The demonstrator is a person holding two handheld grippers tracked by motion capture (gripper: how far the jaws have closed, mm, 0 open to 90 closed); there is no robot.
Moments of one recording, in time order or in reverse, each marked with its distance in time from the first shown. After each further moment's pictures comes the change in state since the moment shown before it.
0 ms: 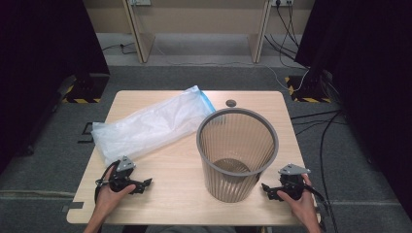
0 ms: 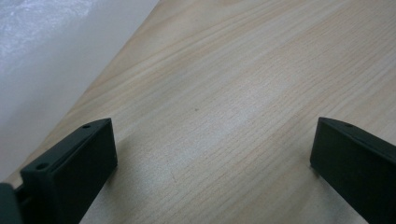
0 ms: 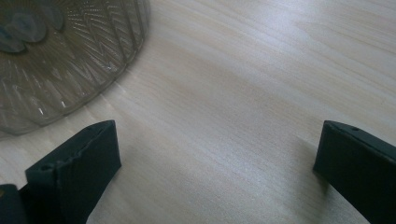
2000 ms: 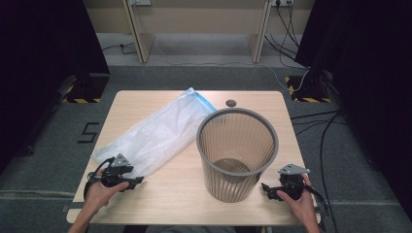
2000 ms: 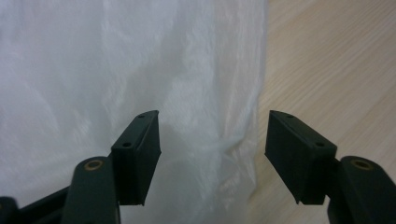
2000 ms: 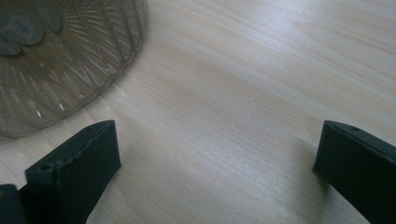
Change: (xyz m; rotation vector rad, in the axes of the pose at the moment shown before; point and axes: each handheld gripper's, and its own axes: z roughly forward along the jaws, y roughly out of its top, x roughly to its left) left arm 0.006 0.021 -0.026 0.101 -0.022 0.042; right arm 0.001 0.001 0.001 0.000 -0.005 0.004
